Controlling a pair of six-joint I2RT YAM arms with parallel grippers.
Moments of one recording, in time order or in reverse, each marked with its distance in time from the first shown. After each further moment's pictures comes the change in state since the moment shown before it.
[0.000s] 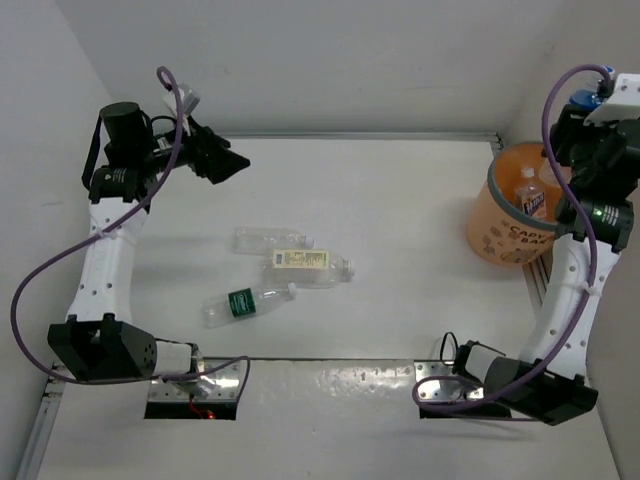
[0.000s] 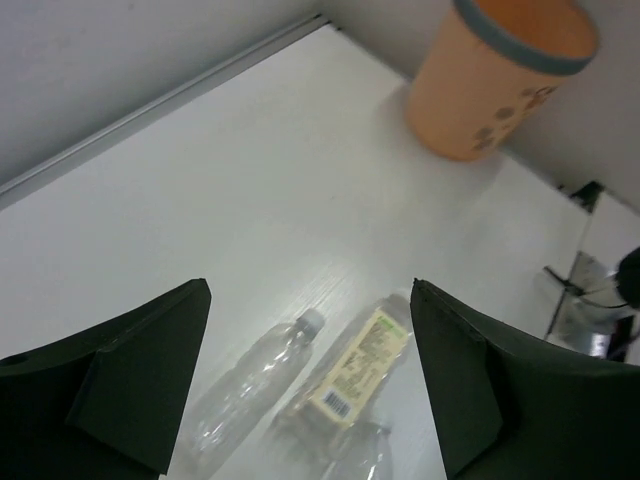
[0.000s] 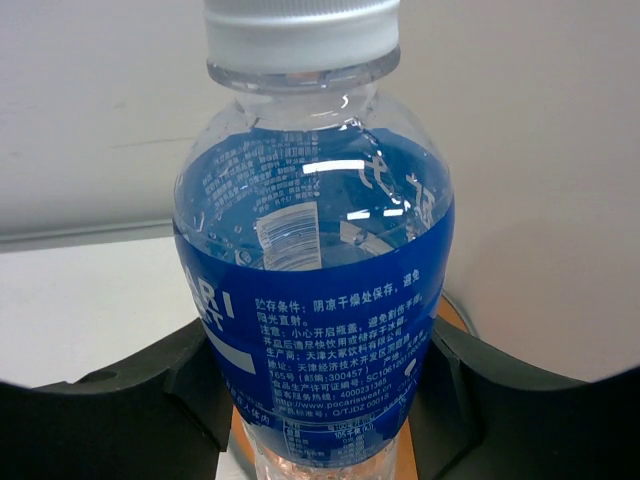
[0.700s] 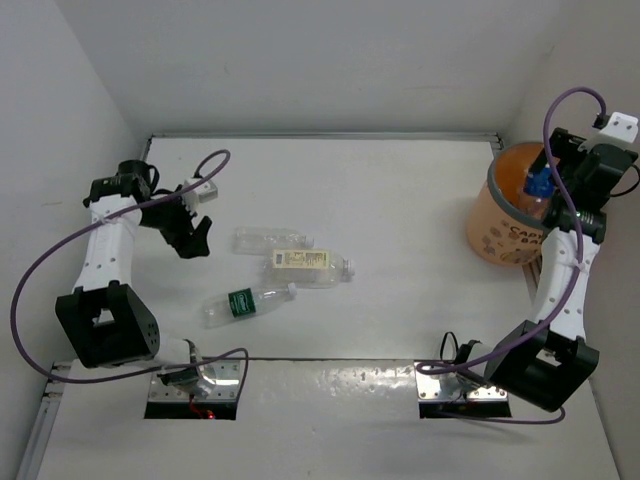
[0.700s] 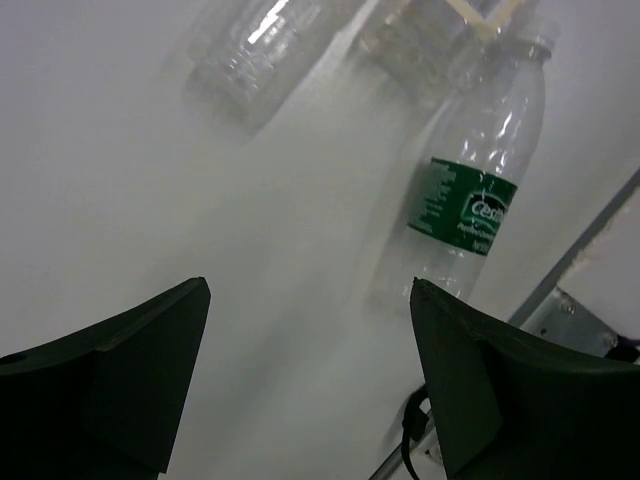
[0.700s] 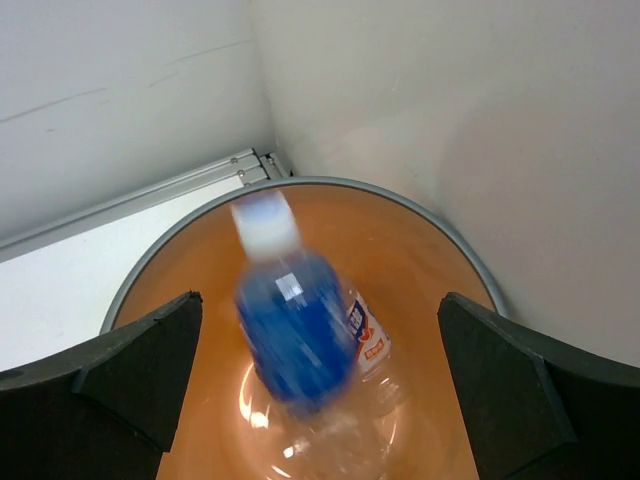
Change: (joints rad) left arm 0.169 0.082 -0.153 -0.798 -0.404 1.027; right arm -0.107 0.071 -0.348 0.317 0.142 0.146
